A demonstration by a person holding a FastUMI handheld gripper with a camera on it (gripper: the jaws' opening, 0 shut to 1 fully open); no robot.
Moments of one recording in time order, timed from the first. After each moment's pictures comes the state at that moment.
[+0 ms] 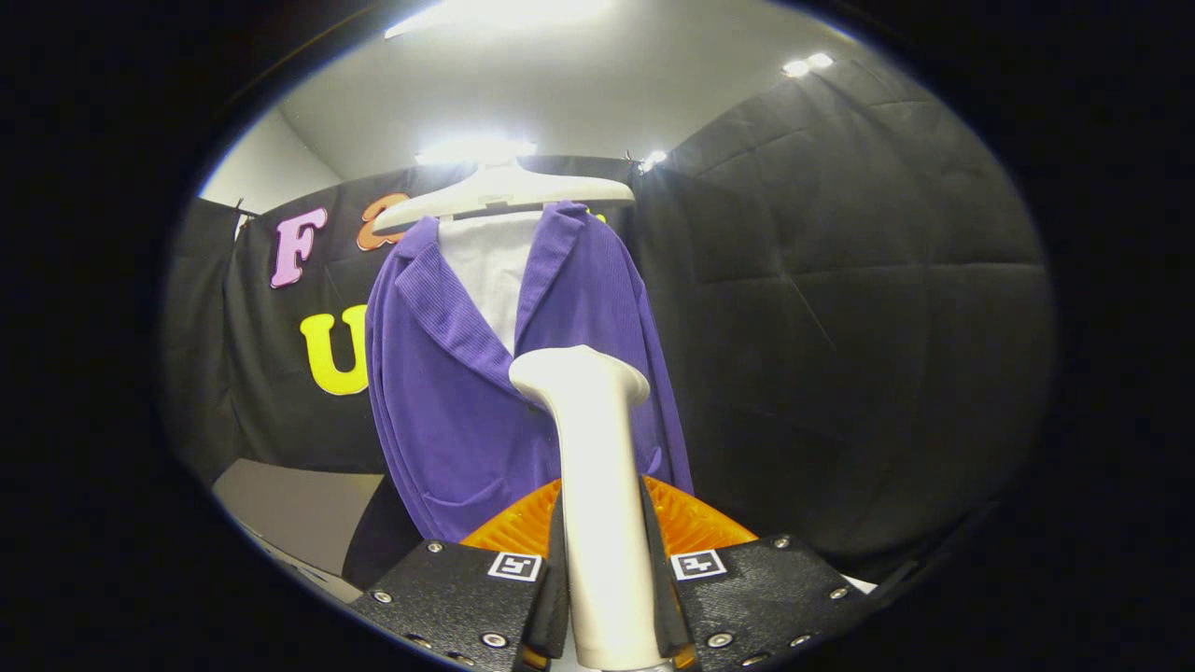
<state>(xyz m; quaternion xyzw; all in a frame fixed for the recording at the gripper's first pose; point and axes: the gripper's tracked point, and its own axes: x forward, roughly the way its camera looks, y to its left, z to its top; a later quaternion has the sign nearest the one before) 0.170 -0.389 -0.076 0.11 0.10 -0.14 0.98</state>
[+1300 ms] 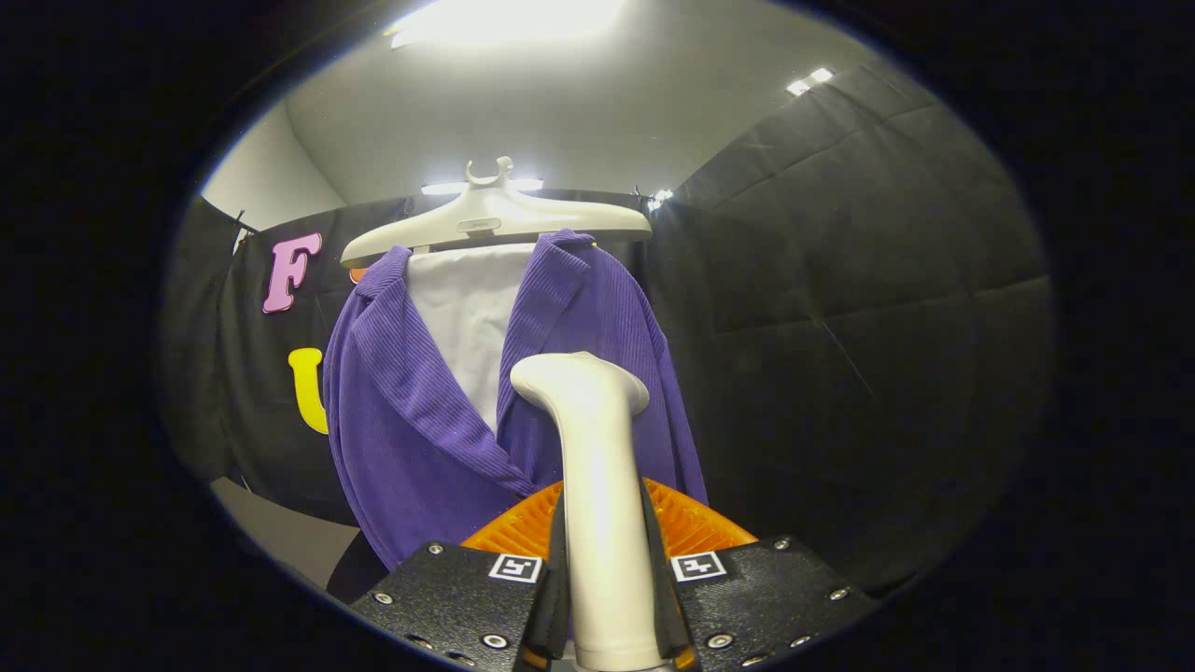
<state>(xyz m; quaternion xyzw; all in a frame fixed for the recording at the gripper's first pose) 0.269 -0.422 -0.072 0.09 0.04 -0.14 0.98</state>
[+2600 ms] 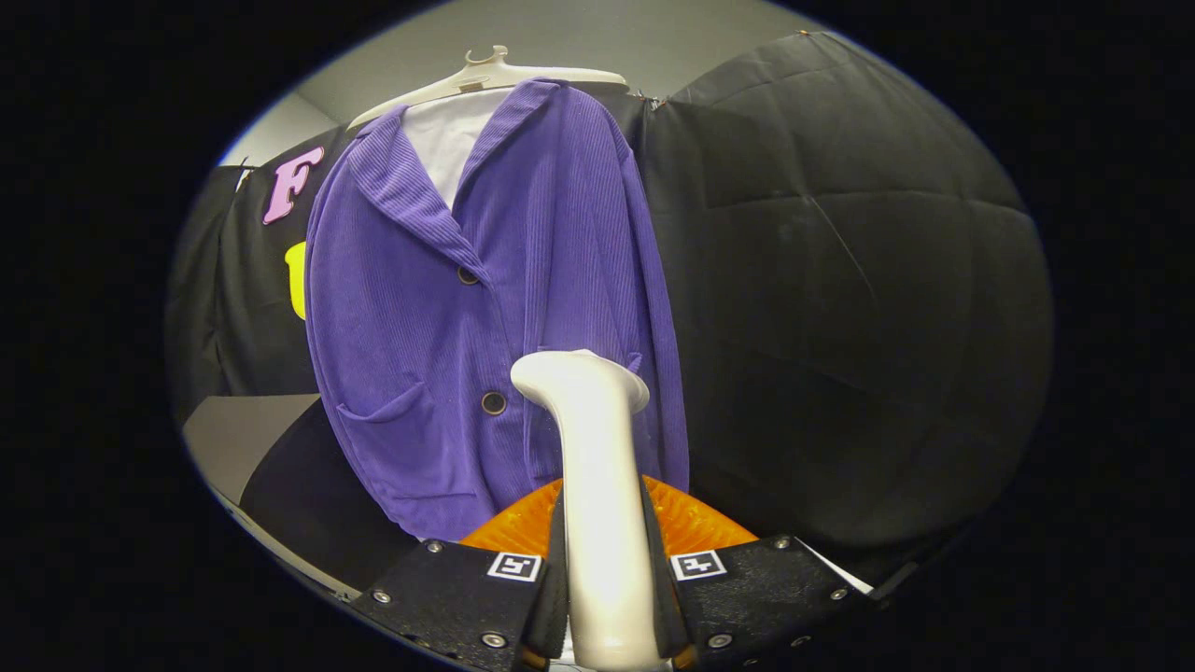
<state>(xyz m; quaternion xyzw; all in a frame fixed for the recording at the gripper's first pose) 0.197 -0.425 -0.239 0.10 0.22 -0.12 0.96</state>
